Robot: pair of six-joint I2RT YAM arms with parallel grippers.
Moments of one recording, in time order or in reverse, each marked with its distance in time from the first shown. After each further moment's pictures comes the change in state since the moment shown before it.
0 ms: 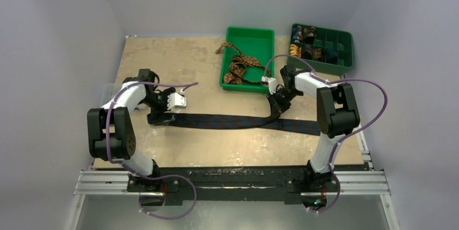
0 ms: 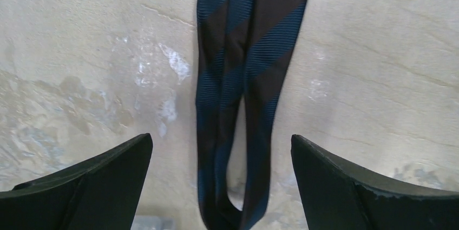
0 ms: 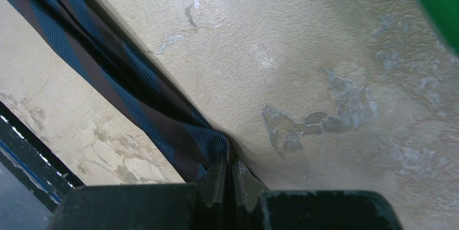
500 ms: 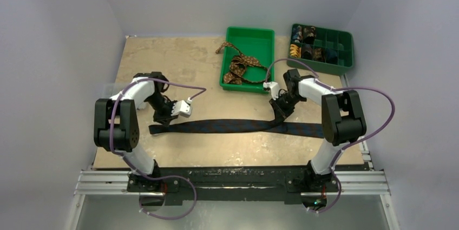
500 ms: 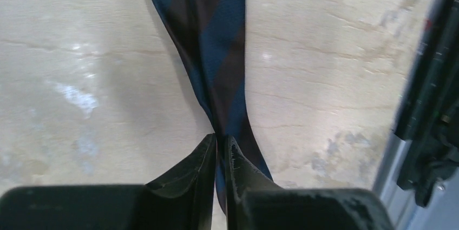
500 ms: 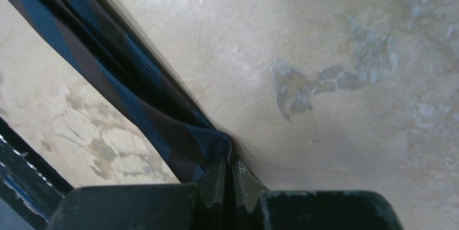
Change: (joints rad) left arm -0.106 0.103 0.061 -0.175 -0.112 0.051; right arm -0.009 -0.089 -0.106 0.034 0.048 -0.089
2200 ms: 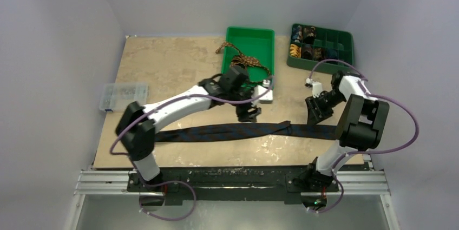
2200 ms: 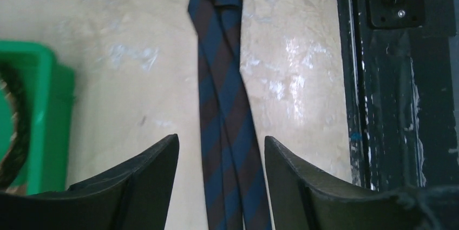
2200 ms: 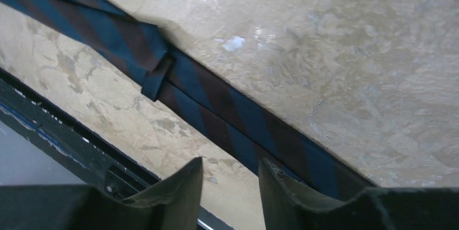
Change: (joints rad) left arm -0.790 -0.044 0.274 0.643 0.210 -1.072; right arm -0.472 -0.088 0.068 -0.357 0.016 -0.203
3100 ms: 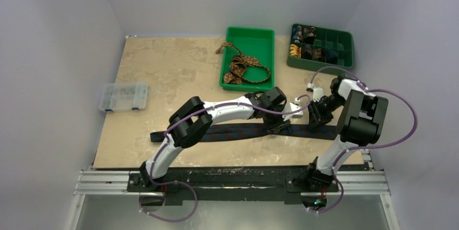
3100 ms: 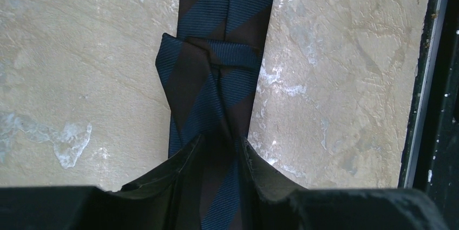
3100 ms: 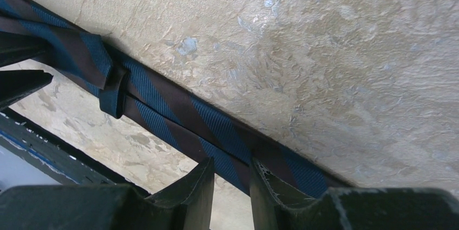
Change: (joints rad) left arm -0.229 0.614 0.387 0.074 -0.194 -0.236; right arm -0.055 0.079 -0.064 0.105 0.048 0.072
